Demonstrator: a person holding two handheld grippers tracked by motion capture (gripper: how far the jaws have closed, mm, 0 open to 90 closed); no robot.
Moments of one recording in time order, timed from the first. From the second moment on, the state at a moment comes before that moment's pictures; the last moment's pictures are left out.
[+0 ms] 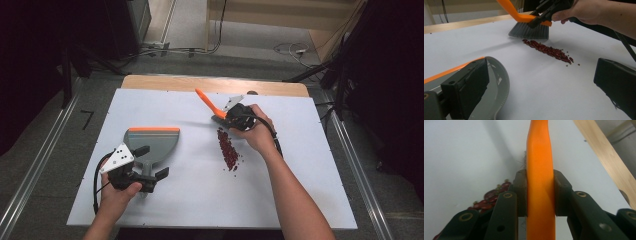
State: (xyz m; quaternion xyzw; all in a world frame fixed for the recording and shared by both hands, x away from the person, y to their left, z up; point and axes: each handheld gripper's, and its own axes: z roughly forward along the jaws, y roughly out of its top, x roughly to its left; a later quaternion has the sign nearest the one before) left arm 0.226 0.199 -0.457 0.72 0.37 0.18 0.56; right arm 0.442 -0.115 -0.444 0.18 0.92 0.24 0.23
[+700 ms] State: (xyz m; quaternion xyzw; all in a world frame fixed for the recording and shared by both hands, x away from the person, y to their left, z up) left arm 0.226 0.198 -0.457 0.72 0.37 0.18 0.55; right arm 0.408 -0.114 -0.450 0.10 0.95 0.22 0.19
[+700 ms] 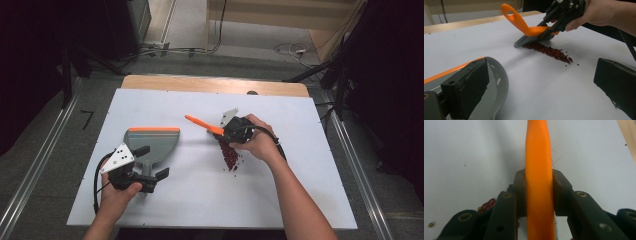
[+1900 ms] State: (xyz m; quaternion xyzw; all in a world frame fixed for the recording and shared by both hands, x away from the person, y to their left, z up) left arm 0.225 0.194 -0.456 0.73 0.36 0.18 0.55; right arm 0.359 -0.133 -0.449 0.07 0.95 0.24 0.19
